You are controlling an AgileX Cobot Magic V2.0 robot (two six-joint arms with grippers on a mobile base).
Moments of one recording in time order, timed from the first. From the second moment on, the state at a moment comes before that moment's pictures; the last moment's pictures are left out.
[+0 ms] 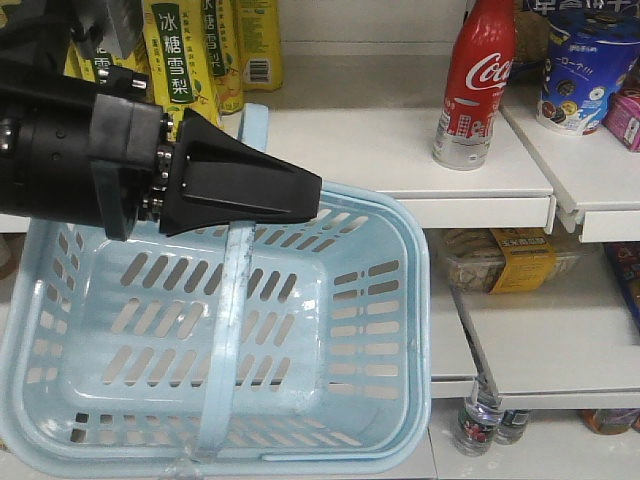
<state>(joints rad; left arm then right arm) -0.40 1.27 -1.29 -1.25 1.12 0.48 0.06 -0.01 0.03 0.06 0.02 -0.01</state>
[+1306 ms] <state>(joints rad) -0.40 1.27 -1.29 -1.26 1.12 0.48 0.06 -0.01 0.03 0.06 0.02 -0.01</state>
